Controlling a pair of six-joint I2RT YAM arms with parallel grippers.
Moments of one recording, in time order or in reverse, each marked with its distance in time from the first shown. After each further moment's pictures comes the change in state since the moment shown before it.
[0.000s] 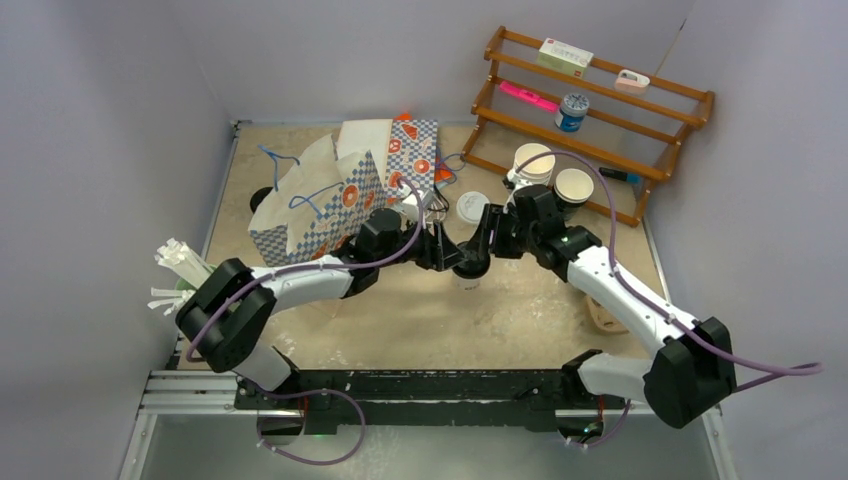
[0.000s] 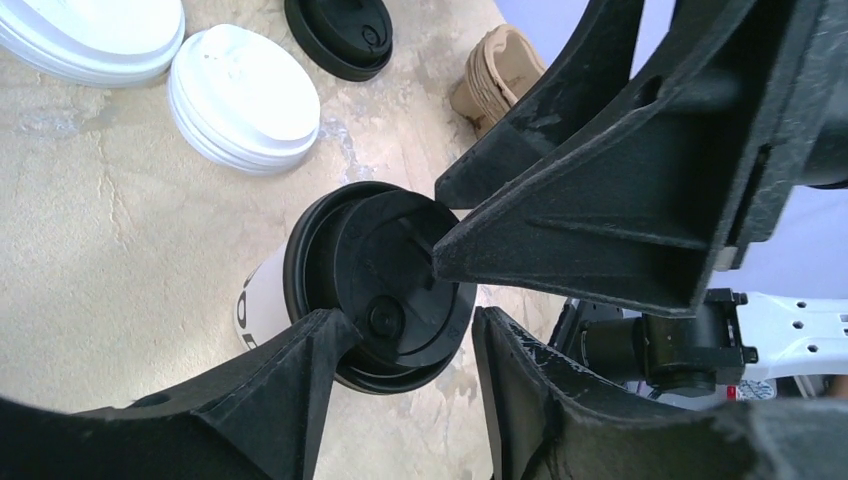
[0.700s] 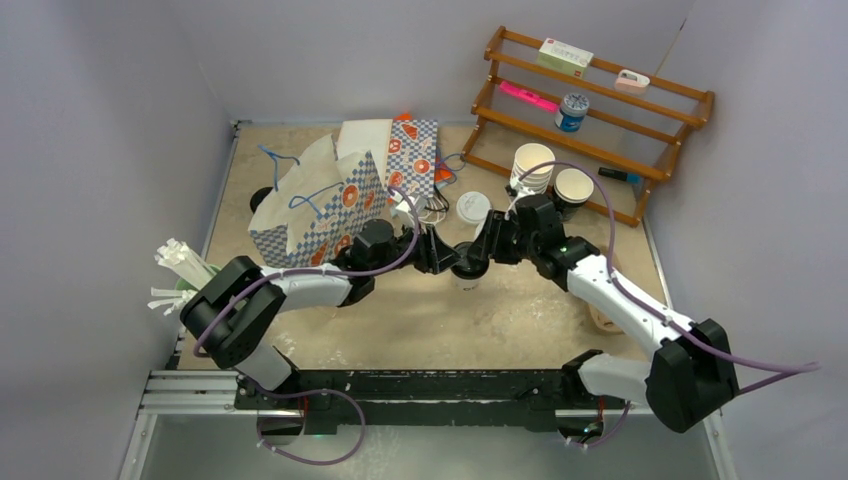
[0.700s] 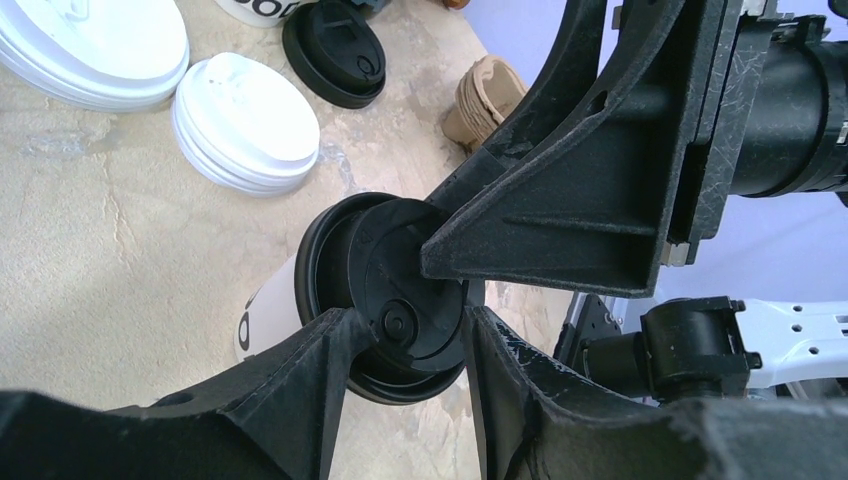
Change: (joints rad) left arm 0.003 0.019 -0.073 0.137 -0.009 -0.003; right arm -0.001 -0.012 -0.076 0.087 -0.010 0.028
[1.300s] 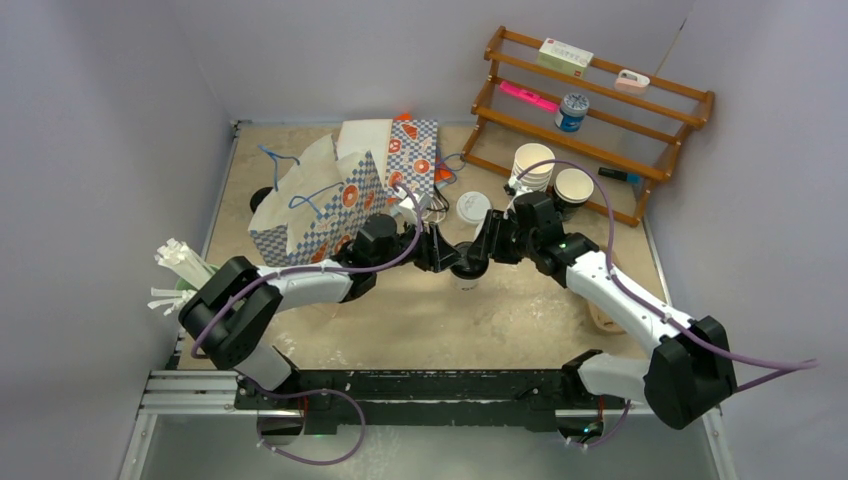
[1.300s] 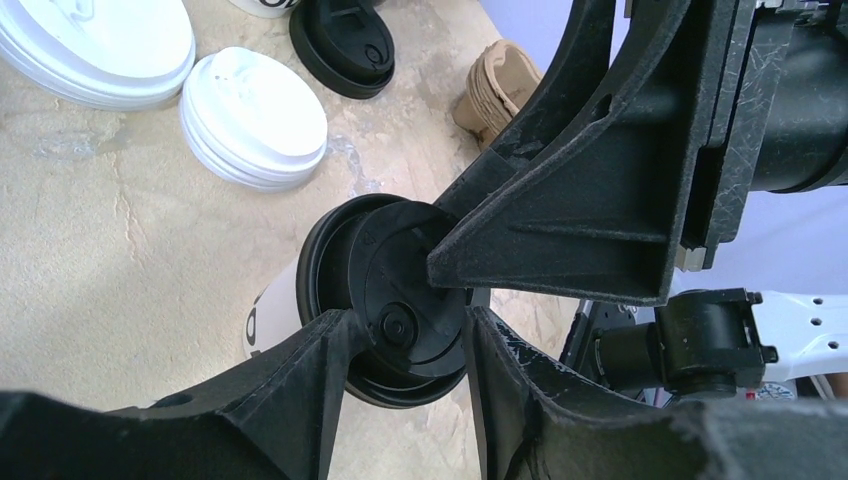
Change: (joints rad) left arm 0.000 -0.010 0.040 -0.081 0.012 0.029; right arm 0.001 0.010 0.027 -0.039 -0.007 0.001
